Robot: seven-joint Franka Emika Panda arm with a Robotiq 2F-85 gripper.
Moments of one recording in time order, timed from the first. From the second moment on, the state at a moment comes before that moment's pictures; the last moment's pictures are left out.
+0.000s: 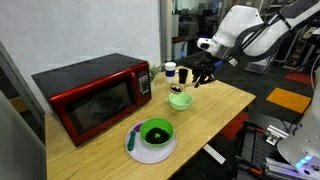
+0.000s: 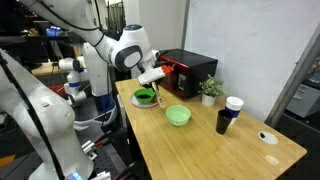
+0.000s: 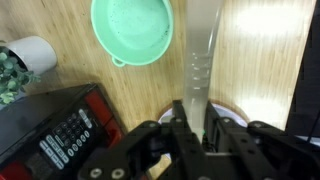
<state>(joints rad) 0.24 -0.39 -0.20 -2.77 0.00 2.79 -1.15</state>
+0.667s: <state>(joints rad) 0.21 -0.40 -0.19 -2.77 0.00 2.77 -1.08</state>
